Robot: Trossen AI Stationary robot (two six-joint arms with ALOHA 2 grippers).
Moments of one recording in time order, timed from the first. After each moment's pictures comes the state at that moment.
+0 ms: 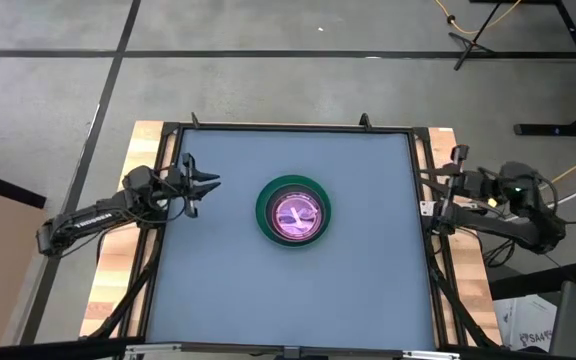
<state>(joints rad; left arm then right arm) 0.46 0.11 0.01 0.24 0.25 0.01 -0.23 0.05 0.66 -0.60 -0.04 -0.36</state>
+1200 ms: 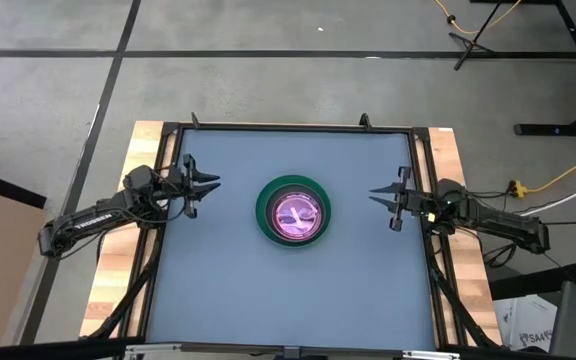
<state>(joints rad) 0.48 0.08 0.01 0.19 0.28 -0.04 -0.23 0.02 0.01 0.05 -0.15 -0.46</state>
